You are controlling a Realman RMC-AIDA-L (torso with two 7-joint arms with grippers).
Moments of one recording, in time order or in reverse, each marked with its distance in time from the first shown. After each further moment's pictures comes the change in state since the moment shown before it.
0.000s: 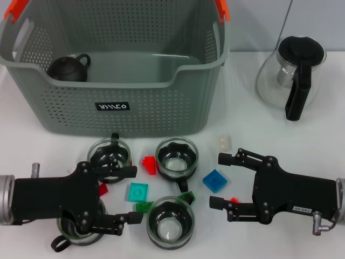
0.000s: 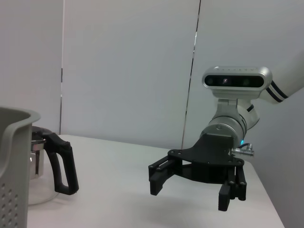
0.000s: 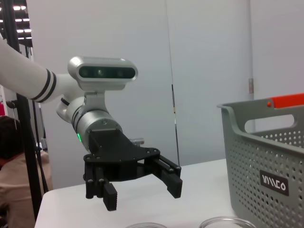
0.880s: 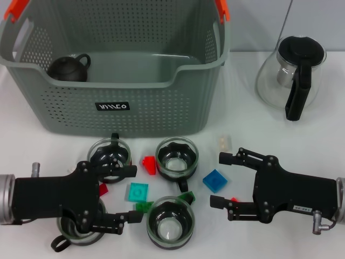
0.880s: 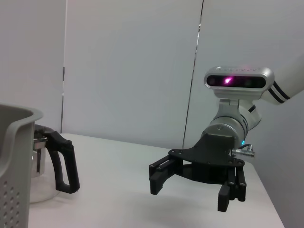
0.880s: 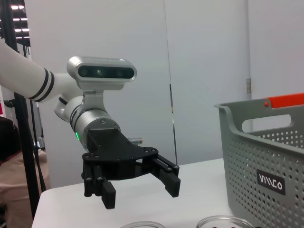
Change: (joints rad) left arm -0.002 0.000 -0.001 0.000 0.000 -0.003 -0.013; right arm -0.001 0.000 0.001 -0.005 -0.001 0.004 0.000
